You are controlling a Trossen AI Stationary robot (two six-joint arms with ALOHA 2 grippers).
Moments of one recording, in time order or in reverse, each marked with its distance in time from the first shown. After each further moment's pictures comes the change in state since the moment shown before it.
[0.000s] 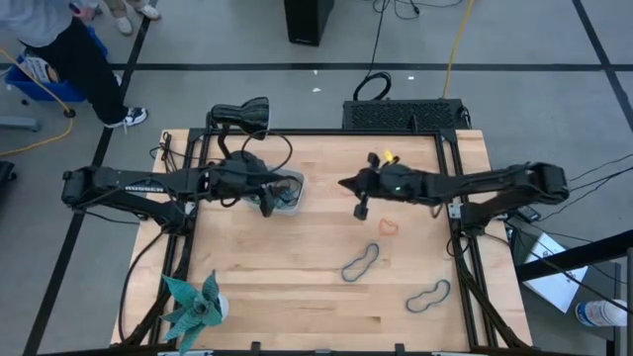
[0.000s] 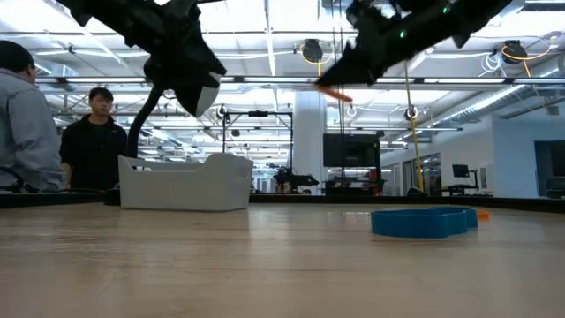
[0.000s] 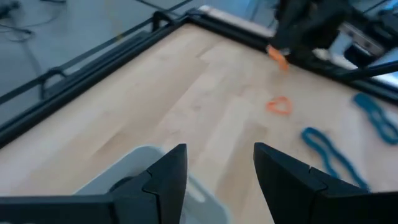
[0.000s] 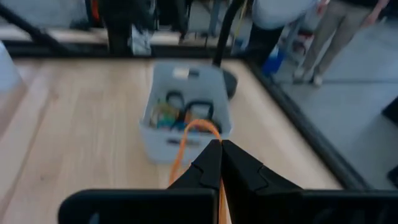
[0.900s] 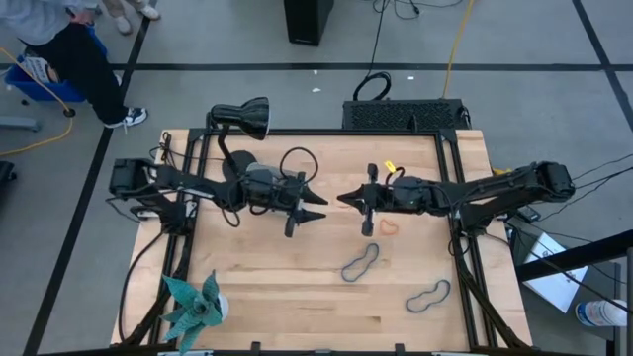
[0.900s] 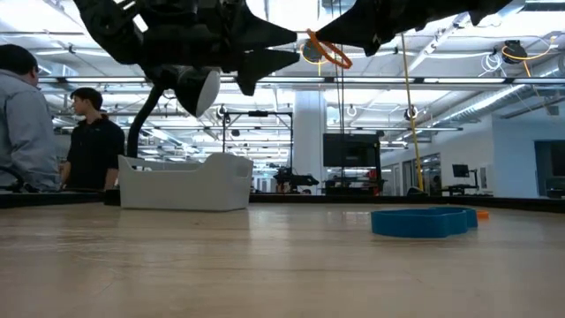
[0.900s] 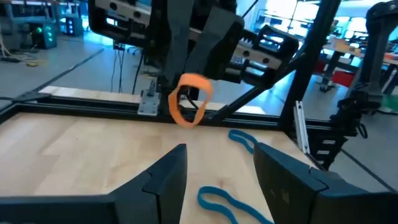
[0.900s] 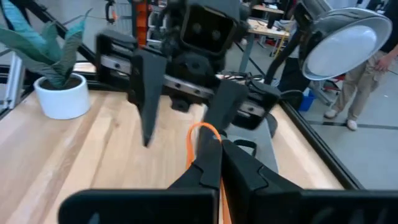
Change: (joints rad) left arm -0.016 0.480 -0.004 0.882 0.485 0.178; right arm 0.151 -0.066 0.001 0.076 -0.005 -0.027
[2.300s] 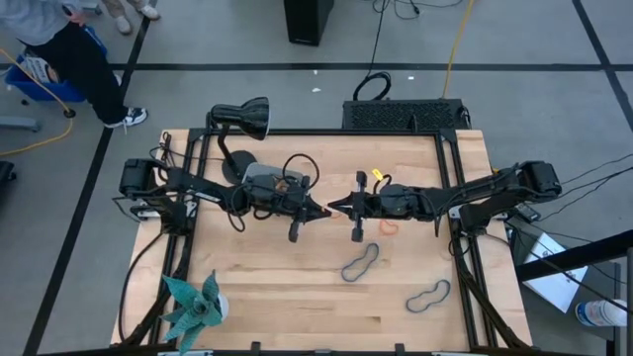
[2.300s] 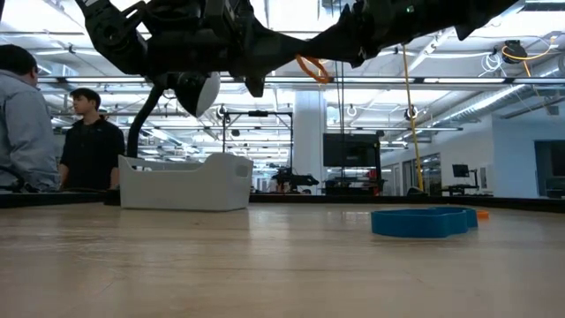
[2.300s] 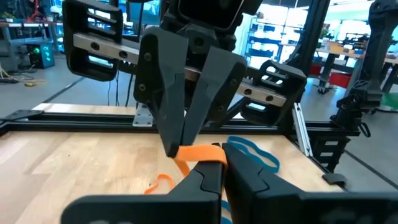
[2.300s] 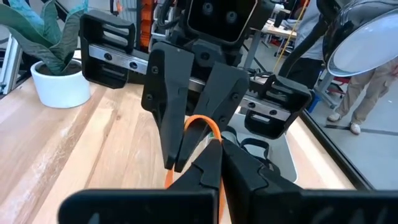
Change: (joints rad) left arm -0.035 0.088 0.004 0.140 -0.017 0.041; right arm 0.018 0.143 0.001 0.128 0.005 -0.034
